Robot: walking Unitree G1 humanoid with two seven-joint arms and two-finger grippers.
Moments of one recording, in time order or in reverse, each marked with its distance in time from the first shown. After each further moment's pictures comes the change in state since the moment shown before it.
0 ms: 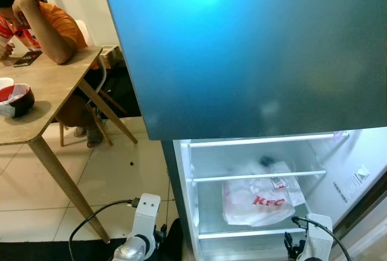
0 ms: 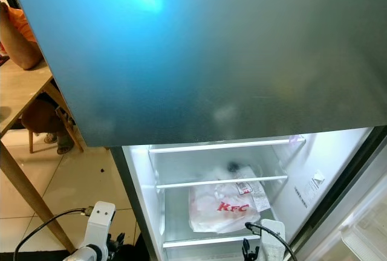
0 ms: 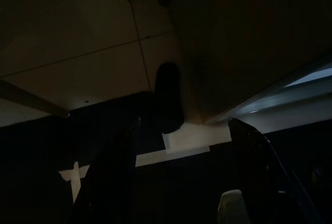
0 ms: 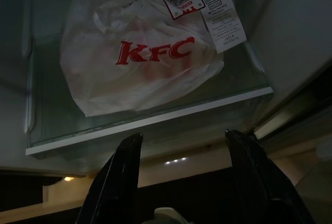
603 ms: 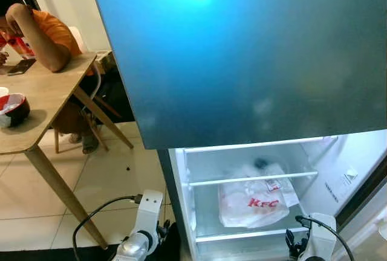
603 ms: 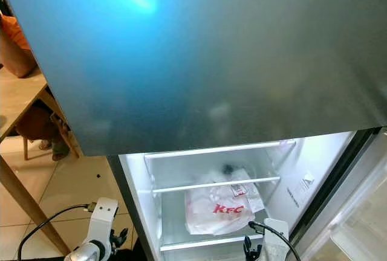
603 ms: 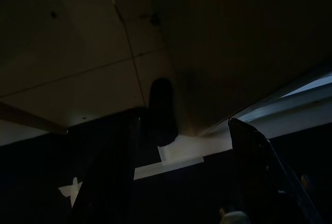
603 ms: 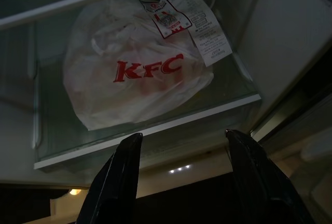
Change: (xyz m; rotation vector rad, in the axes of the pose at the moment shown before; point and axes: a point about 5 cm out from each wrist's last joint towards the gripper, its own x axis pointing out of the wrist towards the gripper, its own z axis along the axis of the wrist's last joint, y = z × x) left arm 0.003 -0.004 0.009 0.004 -0.031 -0.014; right arm -0.001 -0.002 0.003 0.036 -0.030 0.011
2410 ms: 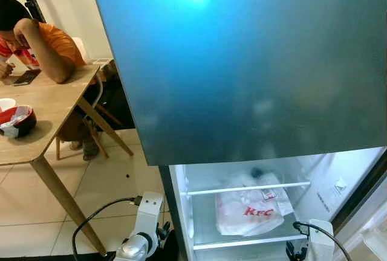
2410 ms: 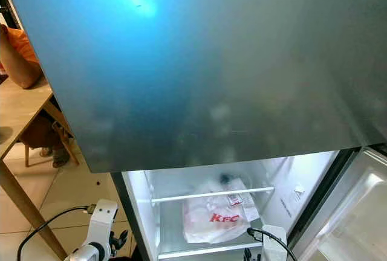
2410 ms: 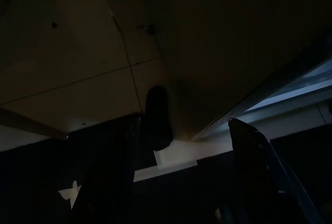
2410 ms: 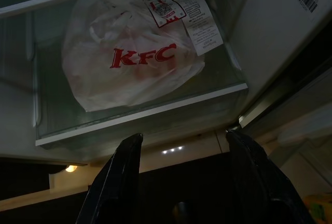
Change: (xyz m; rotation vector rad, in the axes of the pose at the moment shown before) left arm -0.002 -0.001 -0.004 -0.003 0.005 -0.009; right arm -0.003 -0.005 -0.014 -0.041 0.111 -0.005
